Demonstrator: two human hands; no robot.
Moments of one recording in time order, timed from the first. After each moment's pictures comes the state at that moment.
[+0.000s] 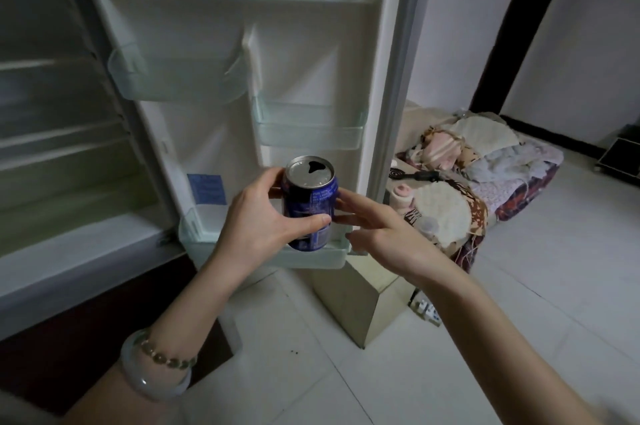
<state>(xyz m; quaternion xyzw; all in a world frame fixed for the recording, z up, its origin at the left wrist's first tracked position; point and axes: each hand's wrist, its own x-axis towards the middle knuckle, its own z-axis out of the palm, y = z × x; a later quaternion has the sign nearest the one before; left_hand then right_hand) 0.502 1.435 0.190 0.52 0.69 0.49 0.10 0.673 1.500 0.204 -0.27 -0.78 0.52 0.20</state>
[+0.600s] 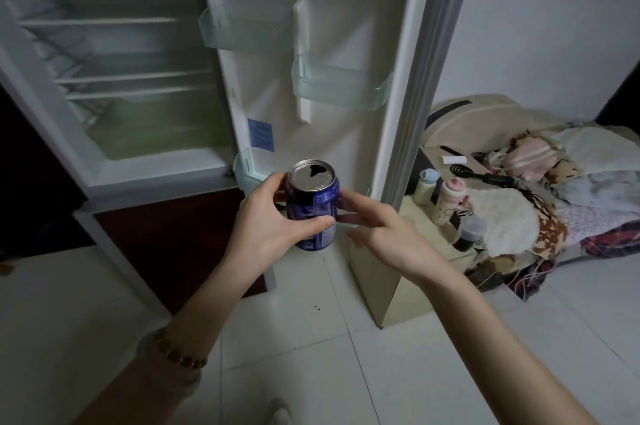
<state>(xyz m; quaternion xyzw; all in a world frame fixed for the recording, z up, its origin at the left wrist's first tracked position) 0.637 1.361 0.161 0.36 0.76 0.53 0.05 0.764 1.488 0.168 -0.16 -0.81 0.55 0.10</state>
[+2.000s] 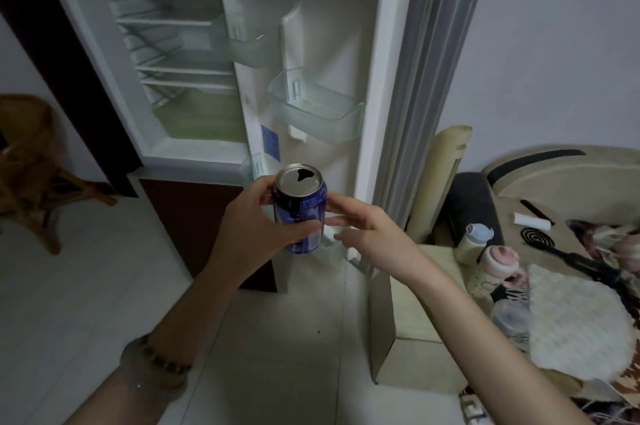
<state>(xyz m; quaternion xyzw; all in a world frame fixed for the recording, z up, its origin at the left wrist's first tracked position) 0.688 1.525 0.162 0.23 0.84 0.49 -0.08 0.756 1.699 0.172 0.04 -0.82 0.57 0.01</state>
